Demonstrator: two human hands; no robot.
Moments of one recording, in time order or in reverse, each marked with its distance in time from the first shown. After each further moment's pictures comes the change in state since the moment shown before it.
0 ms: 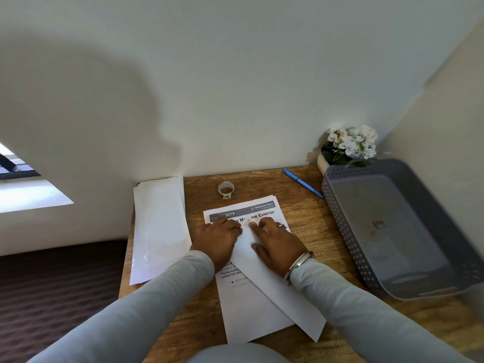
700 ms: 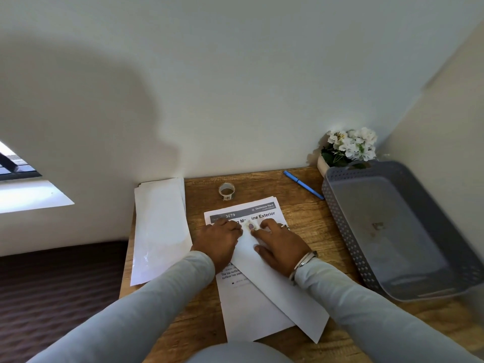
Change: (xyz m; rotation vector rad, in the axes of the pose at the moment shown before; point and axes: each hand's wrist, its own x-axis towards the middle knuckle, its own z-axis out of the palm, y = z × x) left_hand -0.001 0.001 -0.001 -0.019 -0.010 -0.010; right_hand -0.001 0.010 -0.004 0.014 -0.029 -0.057
